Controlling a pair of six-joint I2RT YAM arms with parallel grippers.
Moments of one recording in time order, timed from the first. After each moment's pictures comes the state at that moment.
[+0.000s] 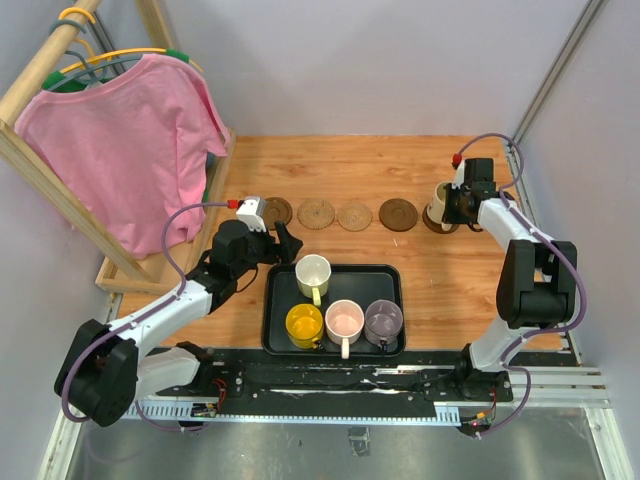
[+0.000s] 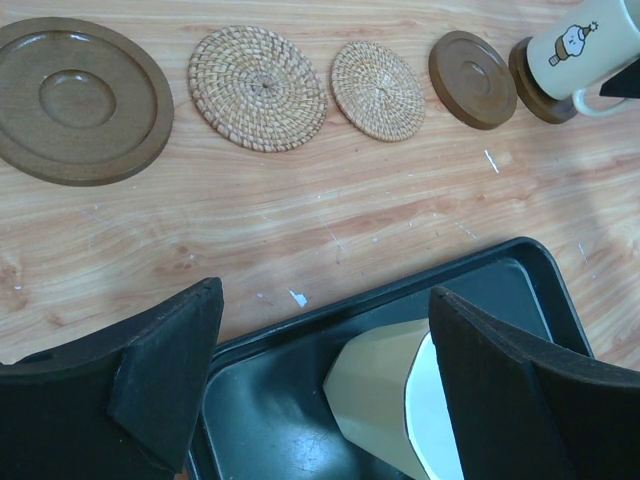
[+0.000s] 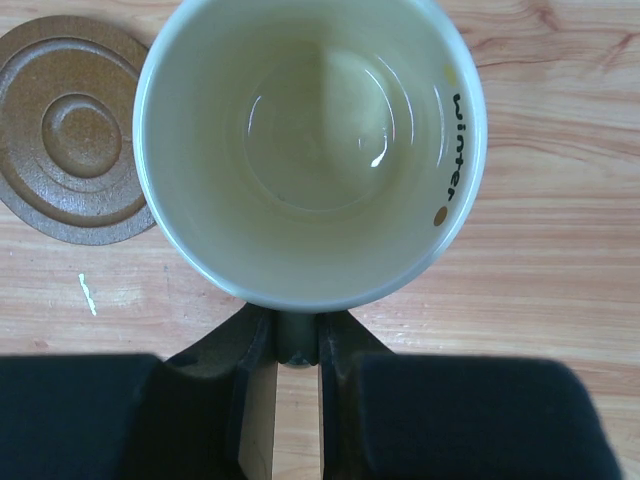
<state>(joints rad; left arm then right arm) -0.49 1.12 0.51 0.26 0.03 -0.43 -0.02 1.68 1.16 -0.37 -0.06 -0.01</state>
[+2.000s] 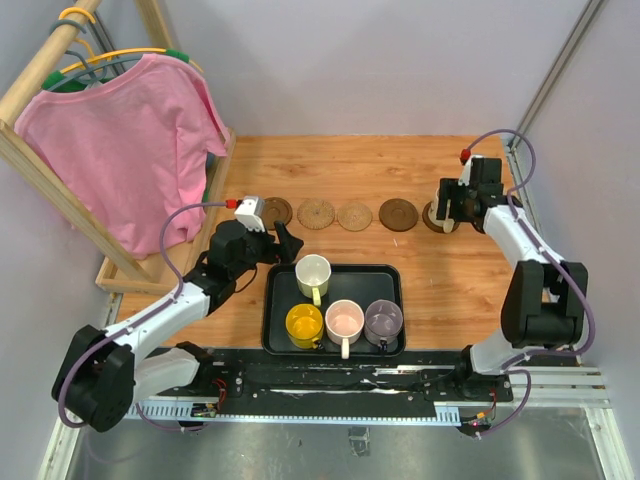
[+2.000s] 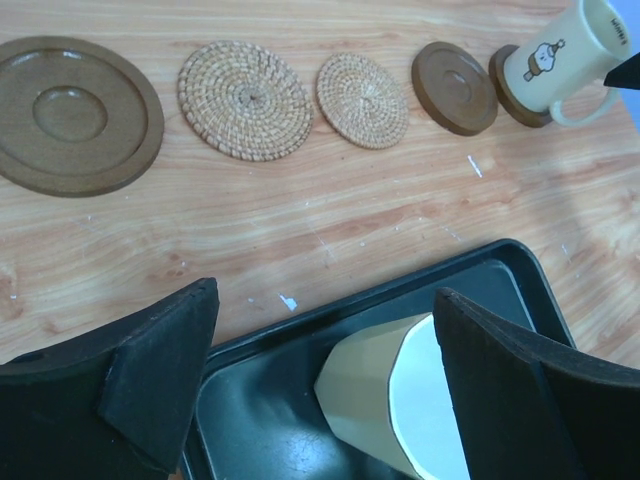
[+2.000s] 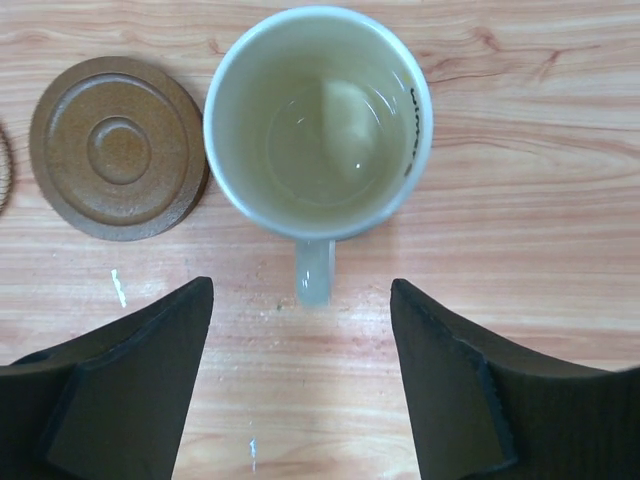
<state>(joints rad) -0.49 1.10 0.51 0.26 0.05 -0.43 -0.02 1.58 1.12 -0.37 -0.04 0.02</state>
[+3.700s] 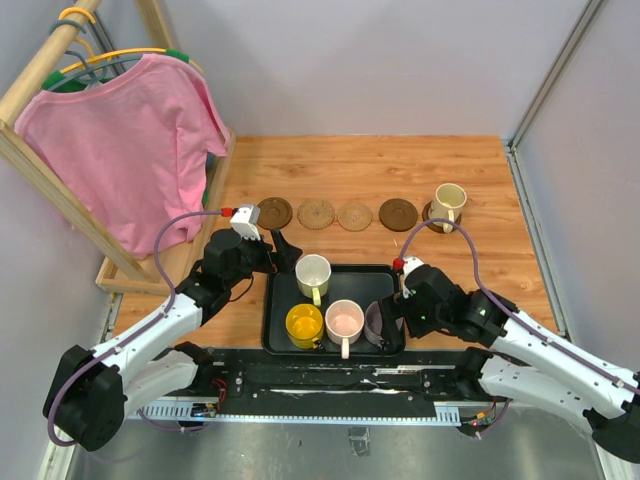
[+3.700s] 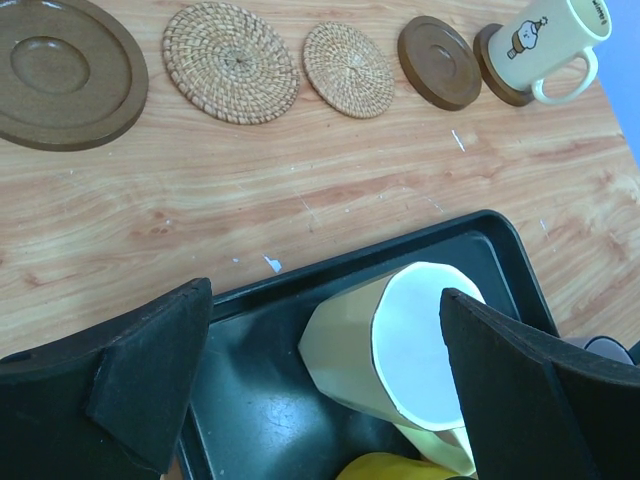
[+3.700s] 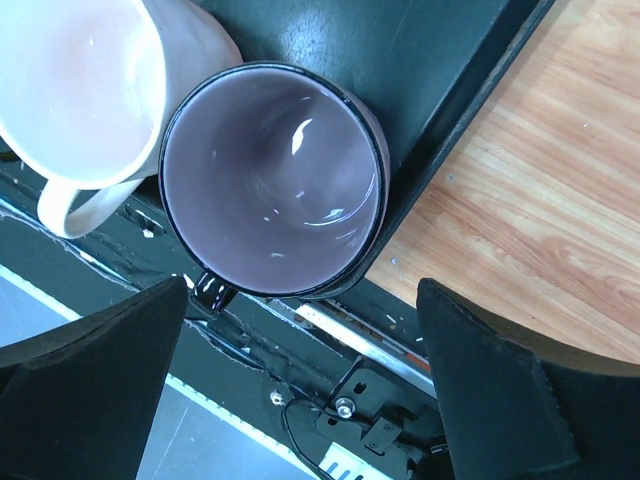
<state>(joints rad) -0.50 0.97 0.46 0.18 0.07 -0.47 0.90 0.75 0.66 -0.86 0.04 0.44</state>
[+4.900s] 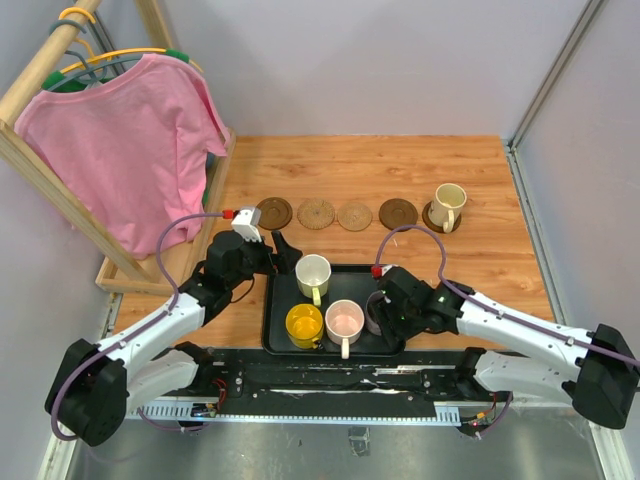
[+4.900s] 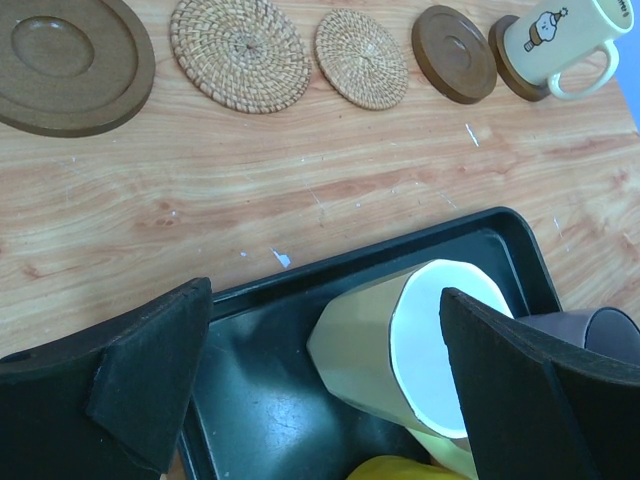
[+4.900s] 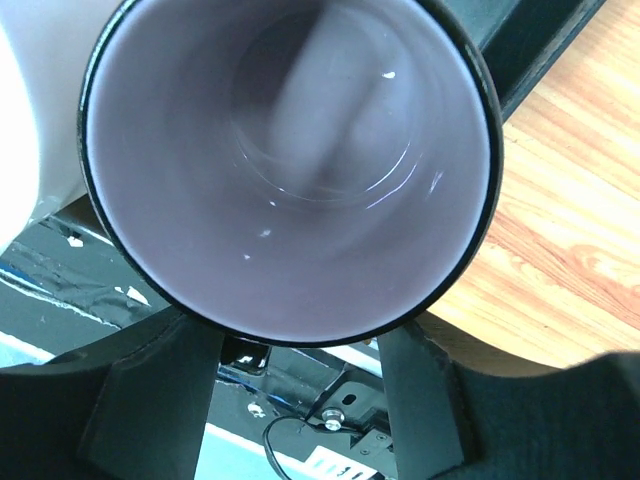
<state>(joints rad) -0.50 1.00 0.44 0.22 0.06 -0.48 0.95 1.03 0.64 -0.80 0.06 0.44</state>
